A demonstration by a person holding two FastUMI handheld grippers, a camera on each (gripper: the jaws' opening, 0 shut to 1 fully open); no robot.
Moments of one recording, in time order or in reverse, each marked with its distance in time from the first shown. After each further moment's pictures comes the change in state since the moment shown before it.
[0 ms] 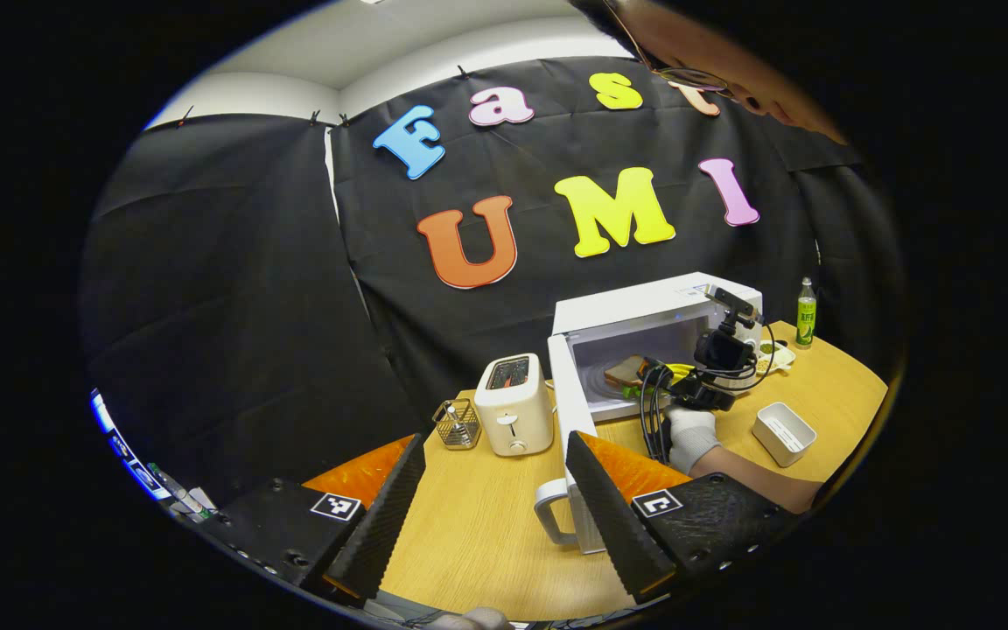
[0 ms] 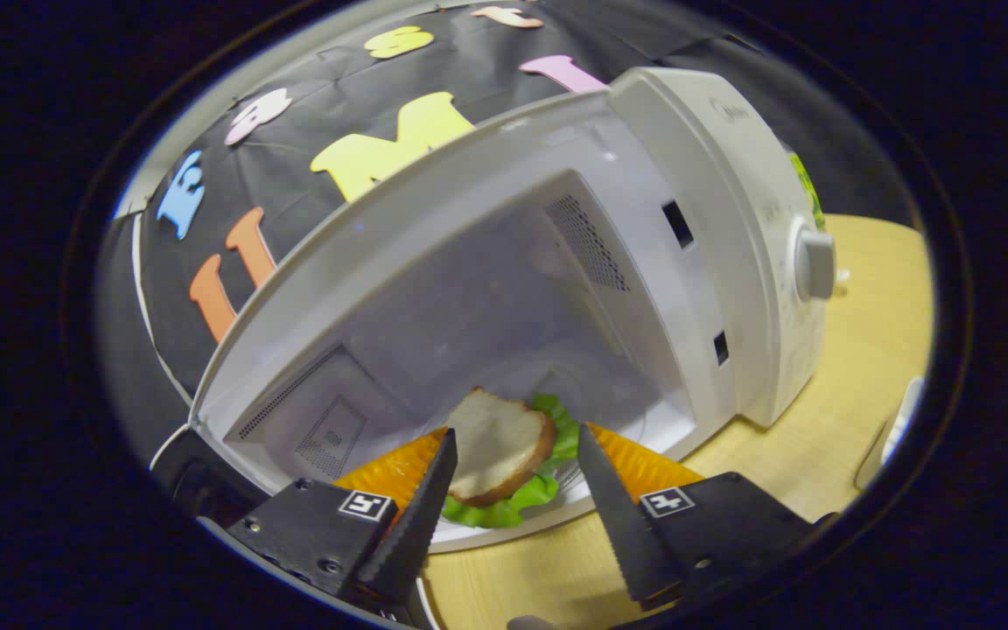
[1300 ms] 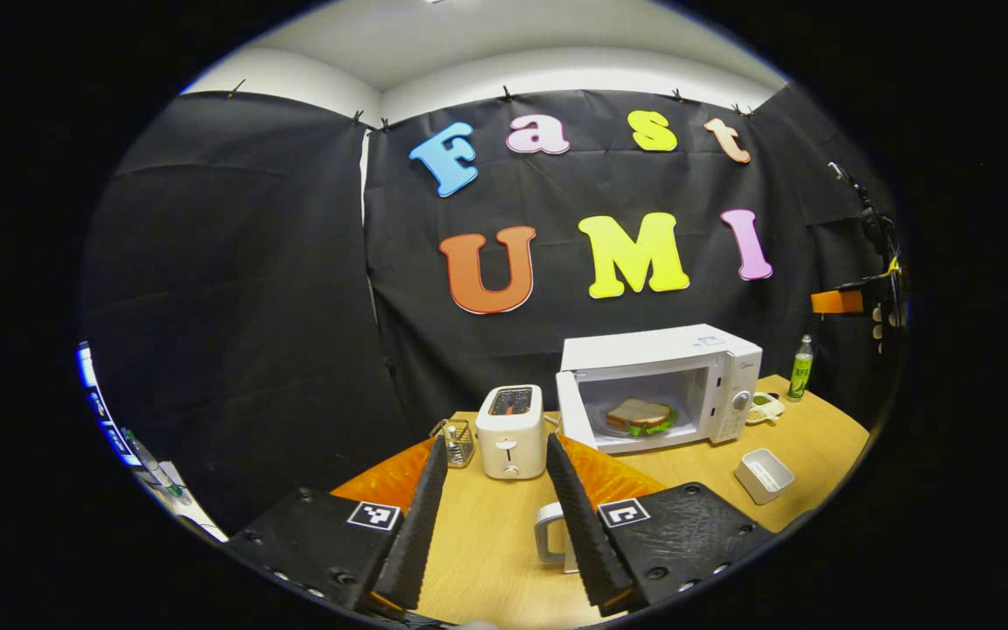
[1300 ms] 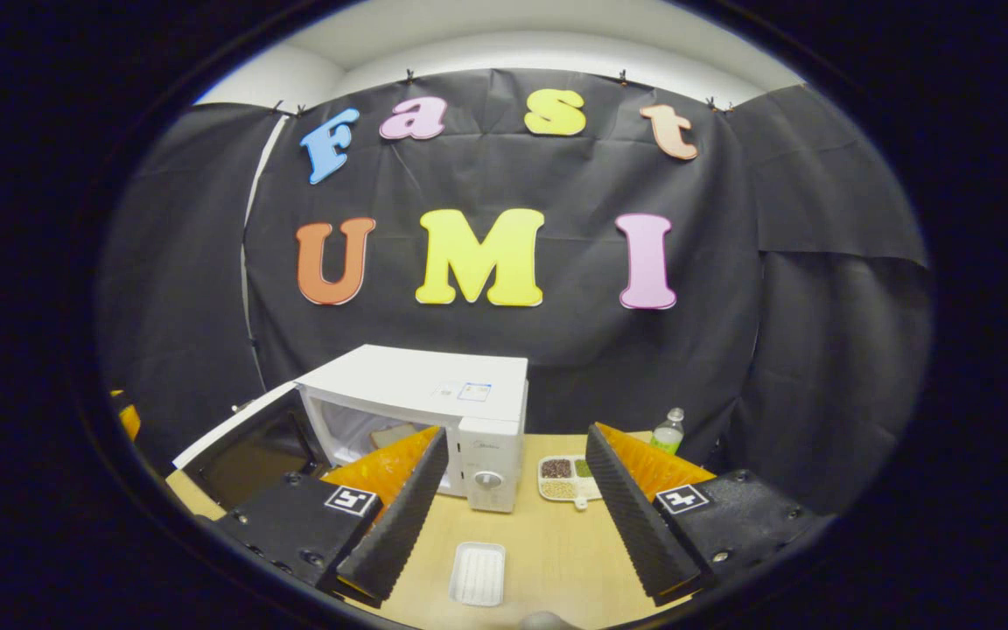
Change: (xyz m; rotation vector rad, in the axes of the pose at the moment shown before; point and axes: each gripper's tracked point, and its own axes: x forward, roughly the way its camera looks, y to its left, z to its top) left arm -0.009 0.010 0.018 -0.142 -0.101 -0.022; right arm -0.304 -0.103 0.273 -0.594 -0.059 0.081
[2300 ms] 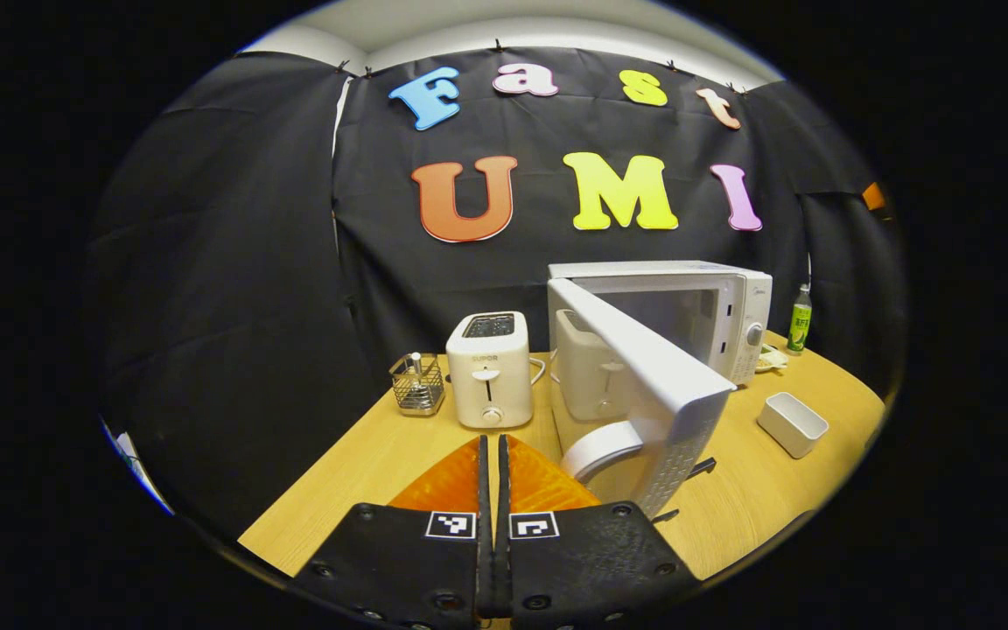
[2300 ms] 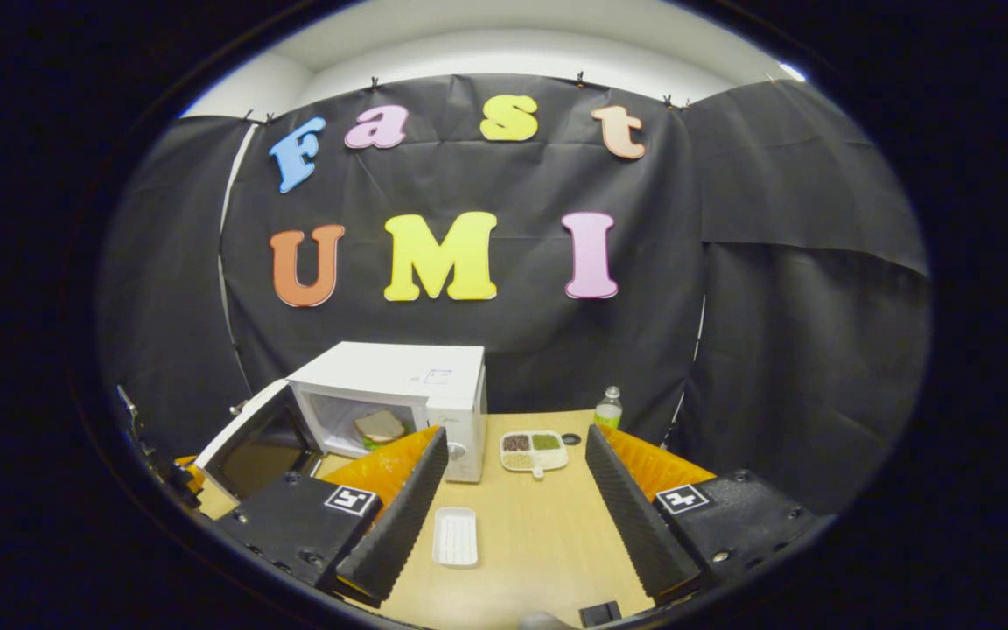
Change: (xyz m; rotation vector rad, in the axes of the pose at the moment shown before) left arm 0.072 -0.005 -0.133 -0.014 0.130 -0.105; right arm -0.099 -0.042 0.005 0.051 0.063 -0.110
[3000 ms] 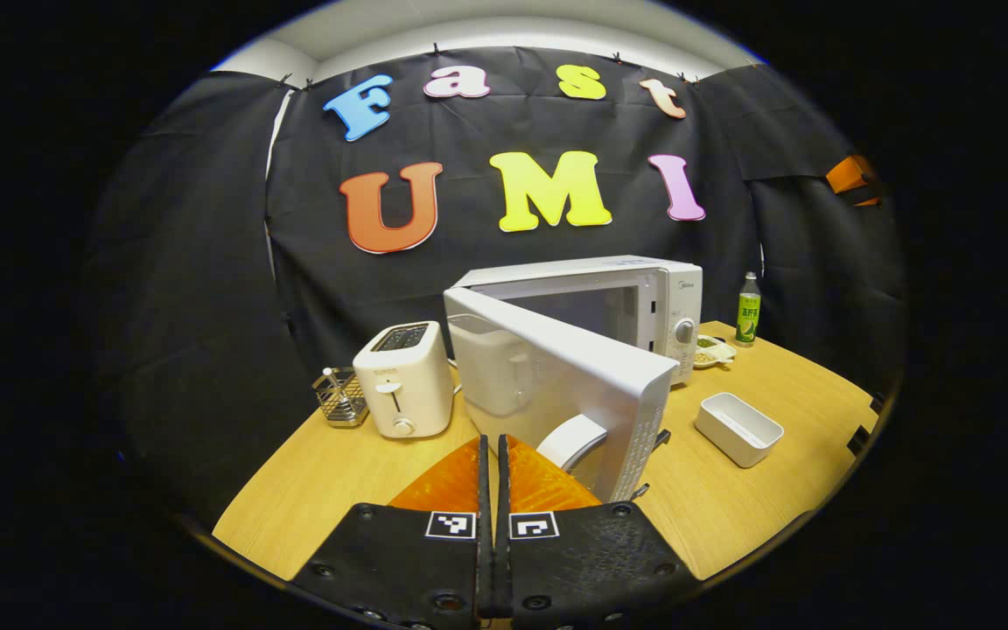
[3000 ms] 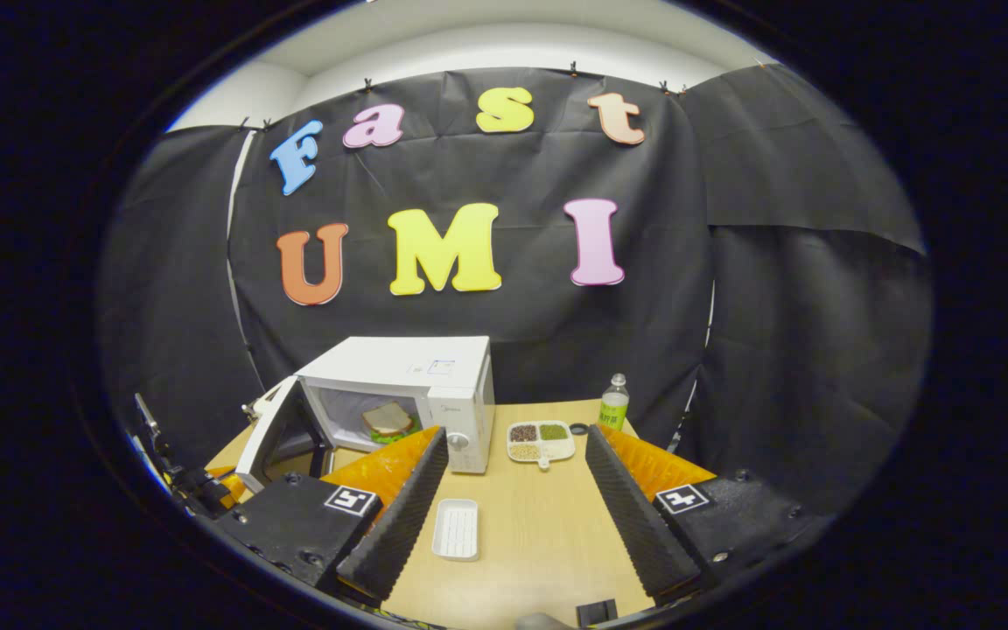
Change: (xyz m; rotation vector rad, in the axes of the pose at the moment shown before) left arm 0.004 -0.114 0.018 0.076 -0.012 -0.139; right arm 0.010 -0.028 -0.009 0.021 0.031 0.057
